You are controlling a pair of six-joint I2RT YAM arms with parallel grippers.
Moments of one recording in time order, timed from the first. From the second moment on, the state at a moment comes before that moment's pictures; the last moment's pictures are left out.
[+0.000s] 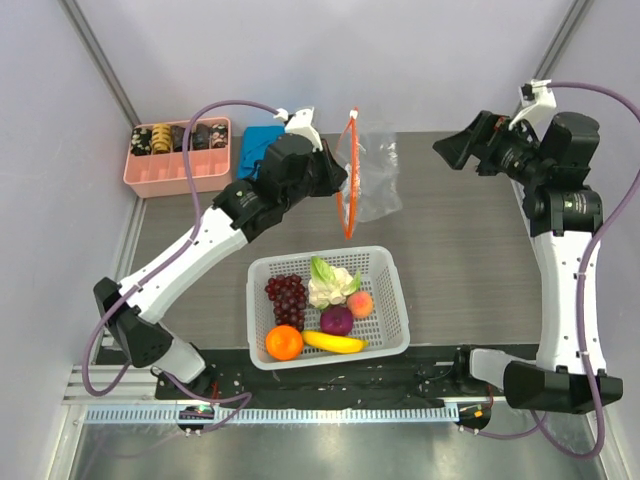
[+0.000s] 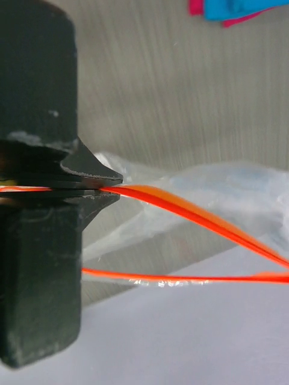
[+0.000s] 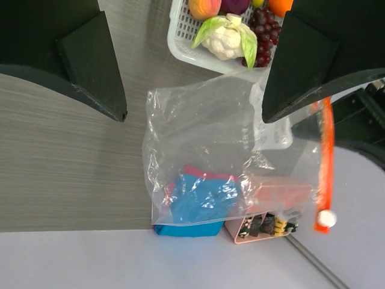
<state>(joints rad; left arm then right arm) -0.80 1.51 1.63 -0.43 -0.18 -0.55 -0.11 1.20 1.55 -0.56 -0.59 0.33</state>
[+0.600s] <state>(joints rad) -0.80 1.69 1.76 -0.58 -0.31 -0.87 0.39 1.21 1.45 -0.64 -0.26 0.27</state>
